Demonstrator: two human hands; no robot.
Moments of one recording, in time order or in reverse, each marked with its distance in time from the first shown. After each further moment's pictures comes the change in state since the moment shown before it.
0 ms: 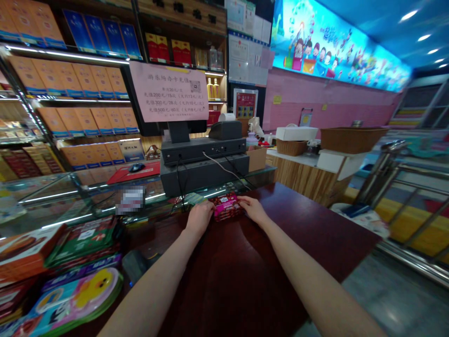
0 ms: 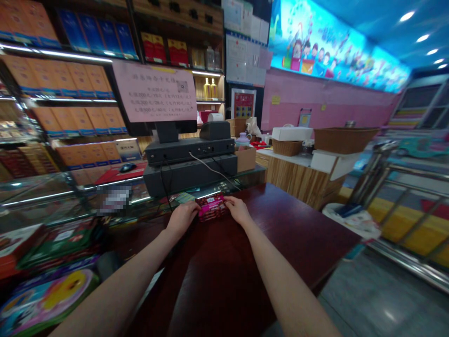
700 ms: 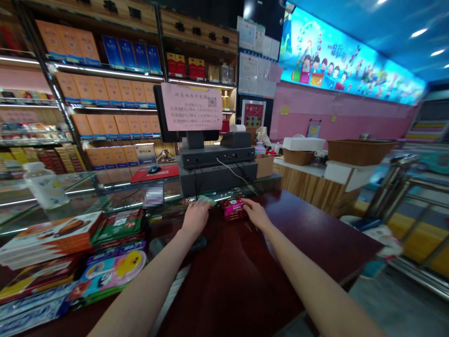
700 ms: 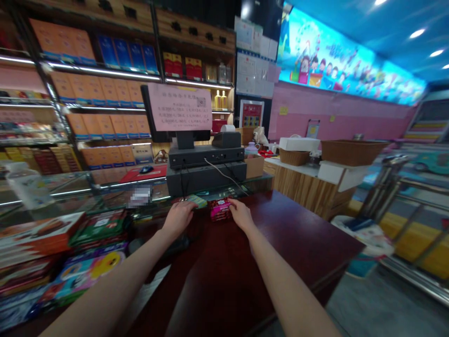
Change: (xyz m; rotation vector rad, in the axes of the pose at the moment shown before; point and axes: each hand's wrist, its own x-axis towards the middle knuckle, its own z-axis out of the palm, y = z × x) left_hand -0.048 -0.020 -0.049 0.138 0.118 -0.015; right_hand -0.030 -0.053 0.011 -0.198 0.013 -0.064
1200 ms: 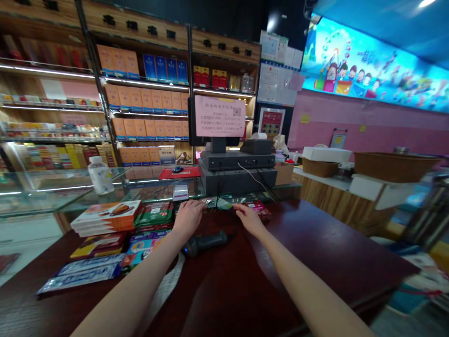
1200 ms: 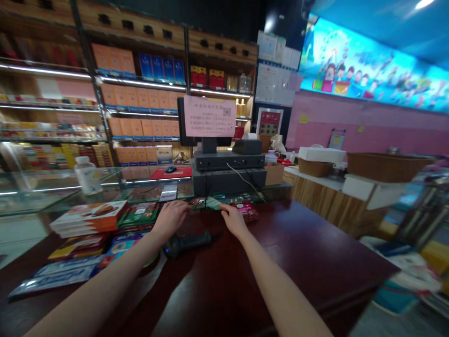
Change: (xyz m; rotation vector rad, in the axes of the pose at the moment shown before) left_hand -0.072 -0.059 -0.065 0.106 0.106 -0.068; right_hand -0.025 -0.088 0.067 0.049 -0.157 -0.200
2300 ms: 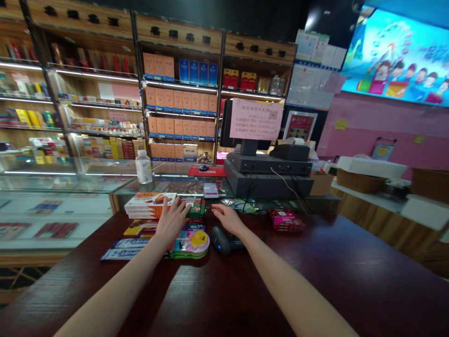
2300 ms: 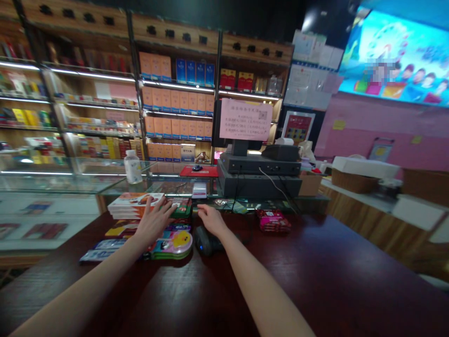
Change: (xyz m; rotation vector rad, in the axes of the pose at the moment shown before) left_hand -0.098 -0.120 -0.045 0.353 0.014 -0.145; right_hand 0.018 -0.133 0.138 0.144 -0.292 -0.113
